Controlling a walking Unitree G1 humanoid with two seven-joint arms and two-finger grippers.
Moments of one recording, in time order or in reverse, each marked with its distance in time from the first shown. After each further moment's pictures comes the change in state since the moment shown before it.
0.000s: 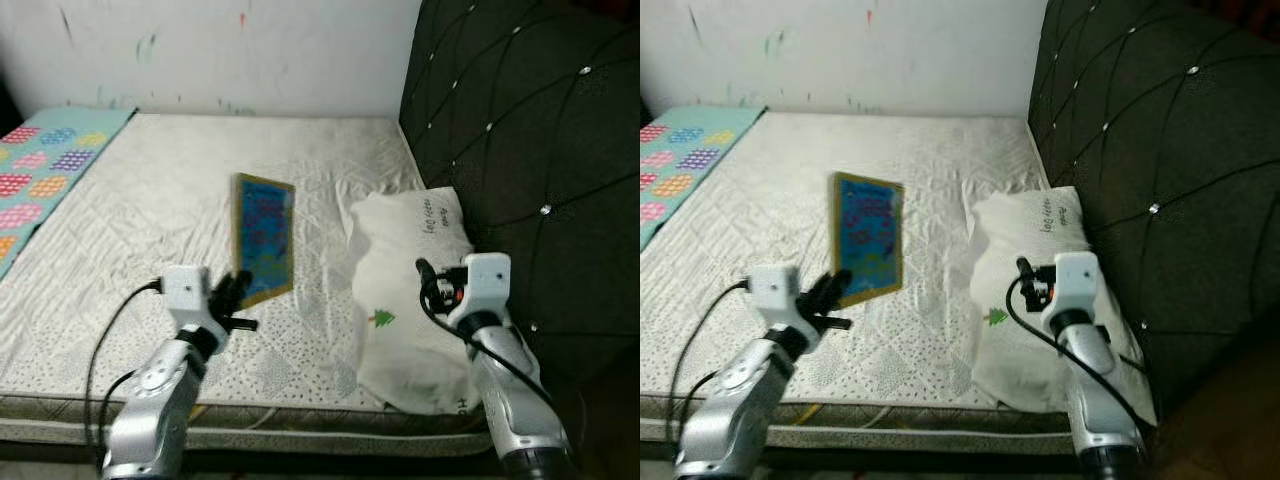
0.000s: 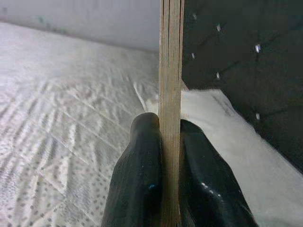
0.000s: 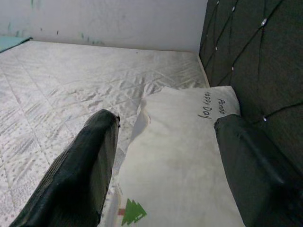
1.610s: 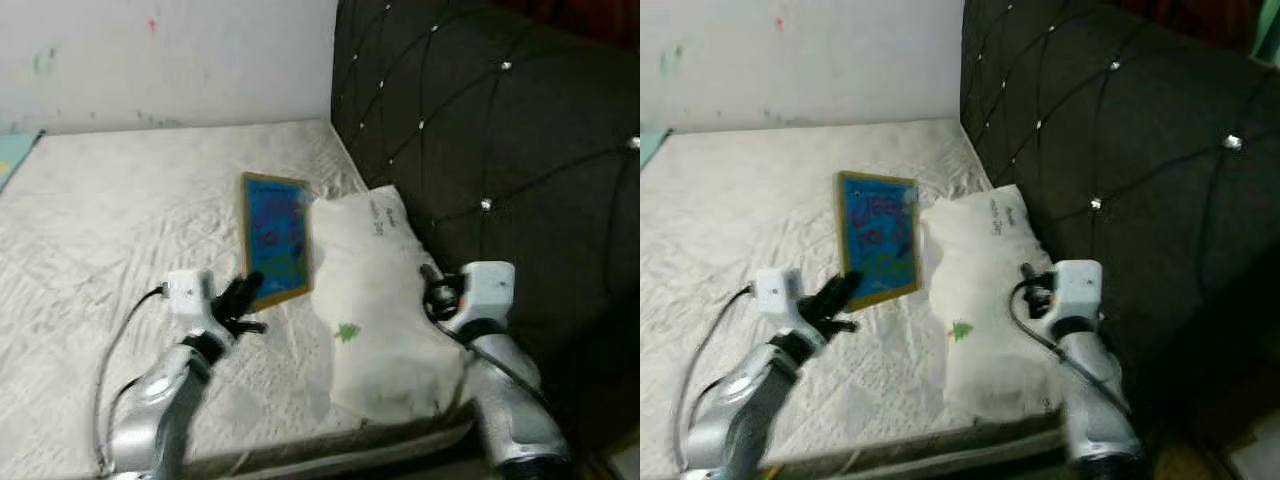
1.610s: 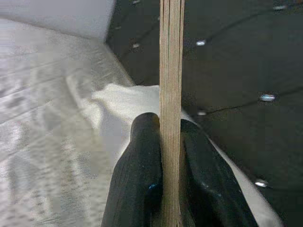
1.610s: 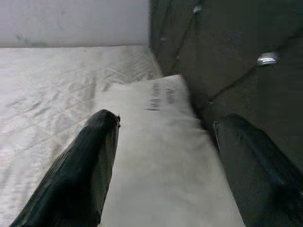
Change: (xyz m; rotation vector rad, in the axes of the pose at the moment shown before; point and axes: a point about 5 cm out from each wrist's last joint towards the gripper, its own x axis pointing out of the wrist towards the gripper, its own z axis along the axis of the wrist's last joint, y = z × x) left arm -0.003 -0.007 -0.005 -0.094 0.015 -0.060; right arm -0.003 0.010 -0.007 0.038 0.016 -0.005
